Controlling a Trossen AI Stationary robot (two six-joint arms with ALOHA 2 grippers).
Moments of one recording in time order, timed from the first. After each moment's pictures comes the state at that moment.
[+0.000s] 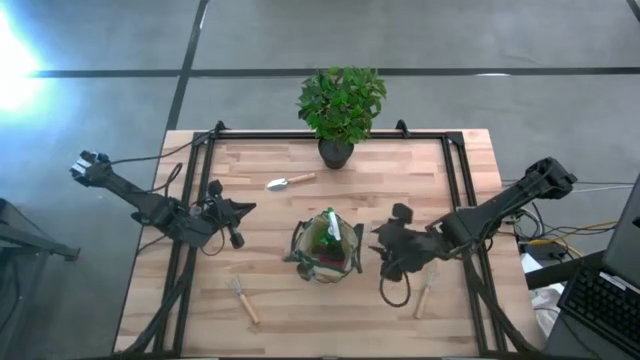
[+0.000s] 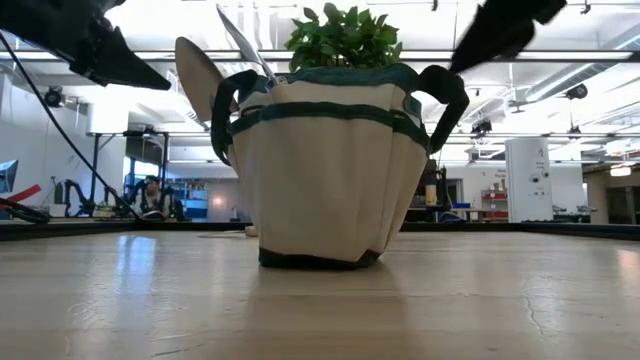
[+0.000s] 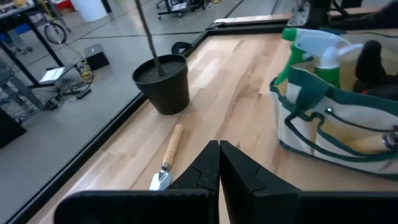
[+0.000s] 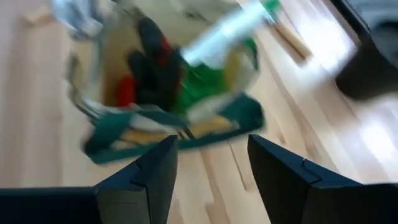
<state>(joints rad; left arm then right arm) -0.50 0.67 0.49 -0.38 -0.95 -0.31 0.48 1.33 1.01 -0.62 0.56 0.55</state>
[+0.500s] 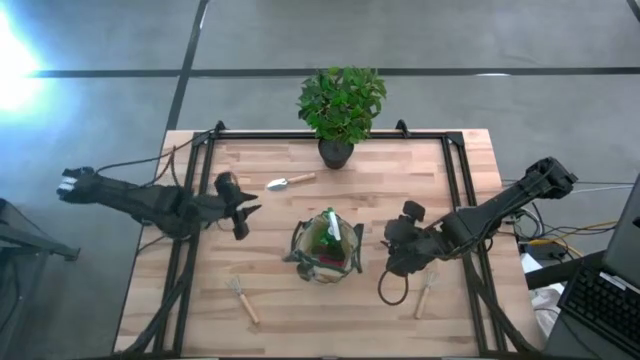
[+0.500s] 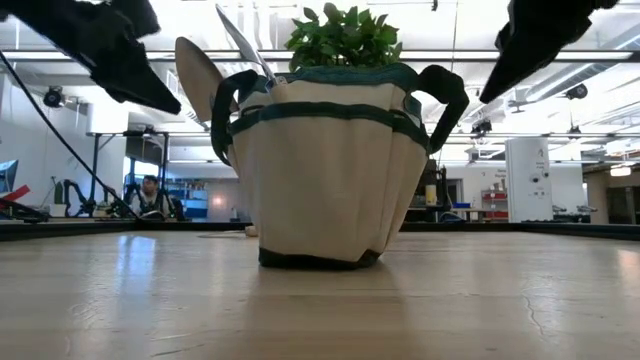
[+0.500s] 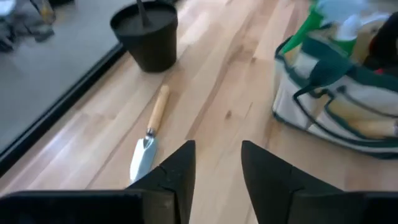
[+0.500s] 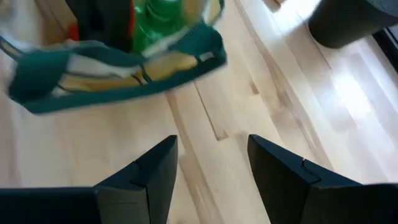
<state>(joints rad) -0.18 0.70 0.57 -0.49 -0.54 -0.31 0.48 1.33 1.01 -0.84 0.55 0.69</state>
